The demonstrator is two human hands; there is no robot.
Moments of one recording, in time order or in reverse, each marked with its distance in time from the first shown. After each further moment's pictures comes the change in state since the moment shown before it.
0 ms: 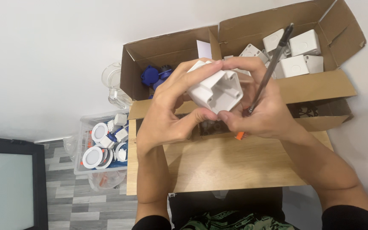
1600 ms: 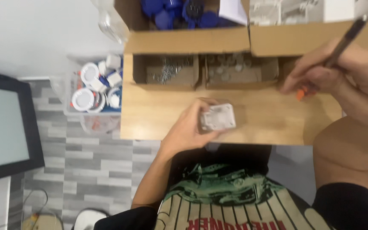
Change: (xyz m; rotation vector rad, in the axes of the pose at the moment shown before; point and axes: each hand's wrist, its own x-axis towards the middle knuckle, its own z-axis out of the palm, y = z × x) left_hand -0.164 -0.050 0.106 -0.112 -0.080 -0.593; right_hand -0.071 -0.048 -0.062 -0.532 -0.291 0.396
